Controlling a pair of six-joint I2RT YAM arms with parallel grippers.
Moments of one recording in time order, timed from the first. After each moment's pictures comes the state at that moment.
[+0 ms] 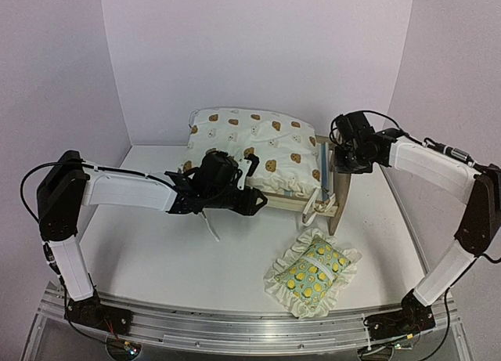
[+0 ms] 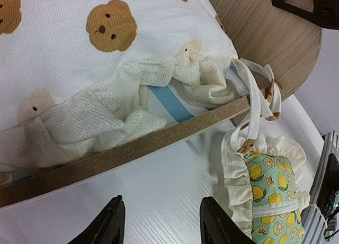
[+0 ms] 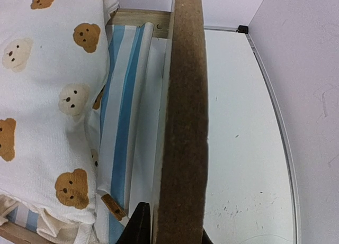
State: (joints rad) left arm -0.94 1.83 1.23 0.04 0.02 -0.36; right arm 0.51 1.60 1.38 -0.66 0.48 0.41
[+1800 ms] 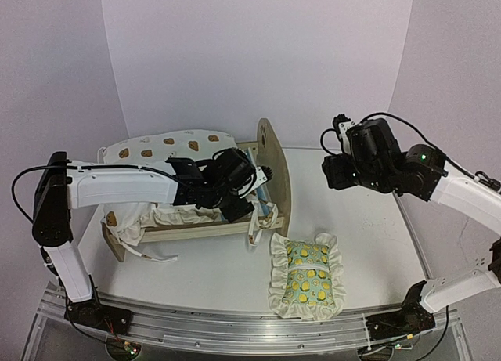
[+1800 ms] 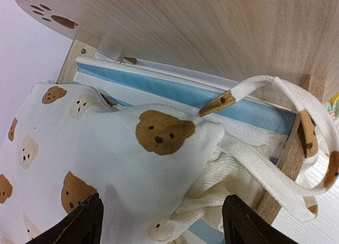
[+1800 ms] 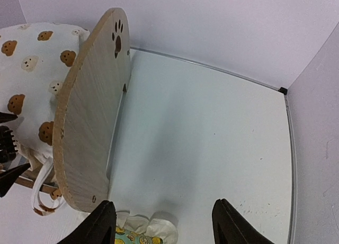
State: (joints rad) left arm -1.06 1.79 1.43 -0.48 -0.47 0.28; right arm 0.87 1.24 1.24 -0.67 0.57 0.29
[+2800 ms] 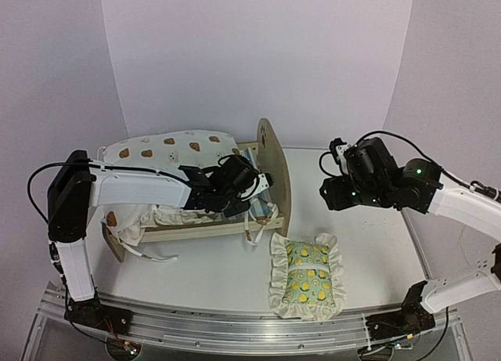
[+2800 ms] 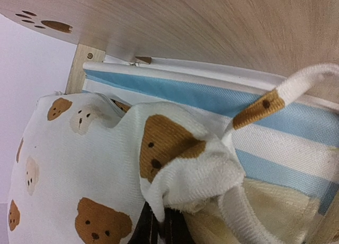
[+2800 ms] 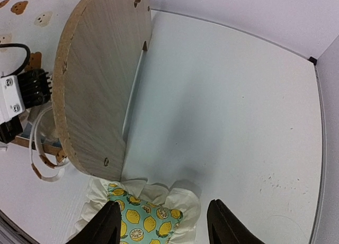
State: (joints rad) left arm -1.02 1.89 1.42 -0.32 -0.54 0.47; right arm 0.87 1.20 1.11 -0.69 0.42 0.37
